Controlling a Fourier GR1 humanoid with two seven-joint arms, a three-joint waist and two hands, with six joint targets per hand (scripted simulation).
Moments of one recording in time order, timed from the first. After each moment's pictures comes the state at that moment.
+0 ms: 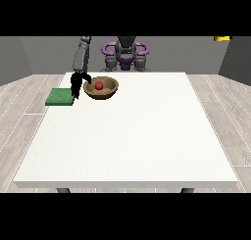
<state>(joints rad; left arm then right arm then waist) -0.68 0.56 0.43 -1.20 0.24 -0.34 0.15 -0.33 -0.15 -0.33 -0.73 -0.24 0.15 -0.45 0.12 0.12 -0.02</state>
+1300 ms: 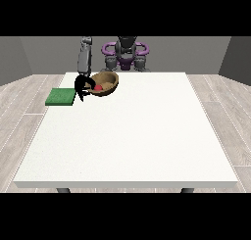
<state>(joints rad) -0.70 0.66 0.50 -1.20 0.36 -0.41 0.17 -0.30 -0.13 -0.29 -0.78 -0.16 -0.14 -0.49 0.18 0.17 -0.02</state>
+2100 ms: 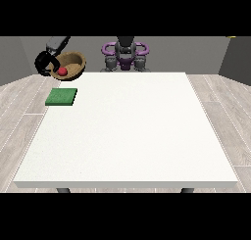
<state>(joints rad) -0.56 0.71 0.55 -1.04 0.32 -0.43 0.08 -0.39 -0.53 -0.22 -0.88 -0.09 -0.07 0.13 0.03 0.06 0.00</state>
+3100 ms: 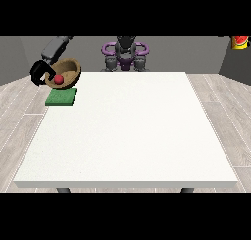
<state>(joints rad) -0.54 0.77 0.57 -0.99 0.34 -0.46 -0.06 -0.51 -0.57 -0.35 -0.72 -0.14 -0.03 0.07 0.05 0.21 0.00</state>
